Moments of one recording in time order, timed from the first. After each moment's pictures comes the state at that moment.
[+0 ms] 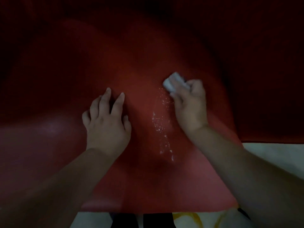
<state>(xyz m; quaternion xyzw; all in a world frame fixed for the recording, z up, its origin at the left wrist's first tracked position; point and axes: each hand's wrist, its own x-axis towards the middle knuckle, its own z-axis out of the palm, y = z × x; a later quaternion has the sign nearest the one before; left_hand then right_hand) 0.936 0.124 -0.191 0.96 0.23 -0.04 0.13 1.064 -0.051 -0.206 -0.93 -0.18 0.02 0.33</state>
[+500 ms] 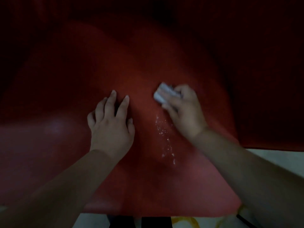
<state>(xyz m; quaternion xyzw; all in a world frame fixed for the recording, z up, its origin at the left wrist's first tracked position) 0.934 0.124 -0.192 0.96 0.23 -0.05 0.13 1.066 -0.046 -0.206 -0.90 -0.32 0.05 0.31</state>
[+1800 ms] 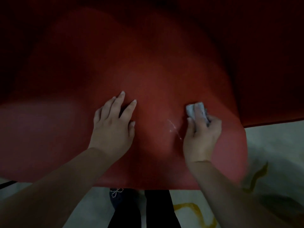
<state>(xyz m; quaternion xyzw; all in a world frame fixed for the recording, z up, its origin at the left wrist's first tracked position) 0.868 0.131 -0.187 0.98 0.13 -0.07 0.14 0.939 -0.078 -0.201 -0.95 -0.02 -0.09 0.30</state>
